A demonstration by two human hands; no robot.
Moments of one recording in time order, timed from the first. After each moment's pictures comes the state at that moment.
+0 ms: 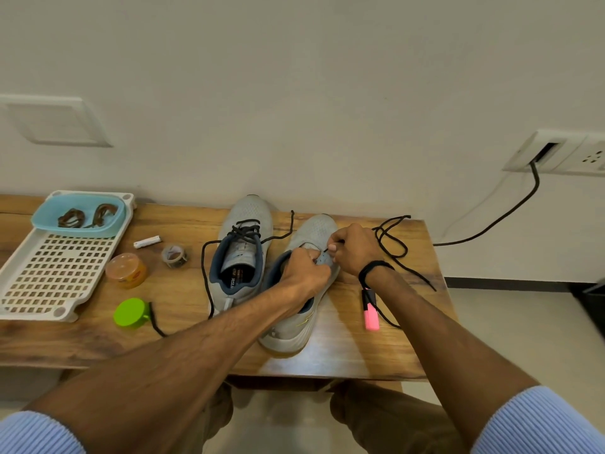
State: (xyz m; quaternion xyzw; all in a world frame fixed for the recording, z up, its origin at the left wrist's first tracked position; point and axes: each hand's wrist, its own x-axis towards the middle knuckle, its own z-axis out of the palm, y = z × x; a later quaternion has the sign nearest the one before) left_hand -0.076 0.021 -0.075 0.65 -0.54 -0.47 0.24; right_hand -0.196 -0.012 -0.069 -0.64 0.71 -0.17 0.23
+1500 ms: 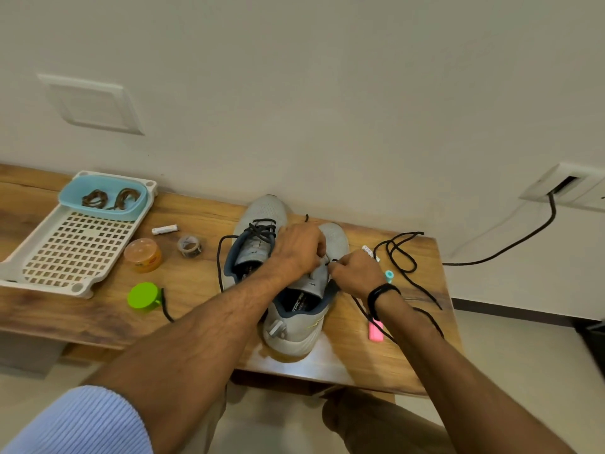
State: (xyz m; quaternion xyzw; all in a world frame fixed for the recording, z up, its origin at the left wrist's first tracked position) left_hand -0.041 -0.021 -0.050 0.61 -0.77 -0.17 0.07; right_hand -0.172 0.016 -0.058 -0.56 0.74 -0.12 0.35
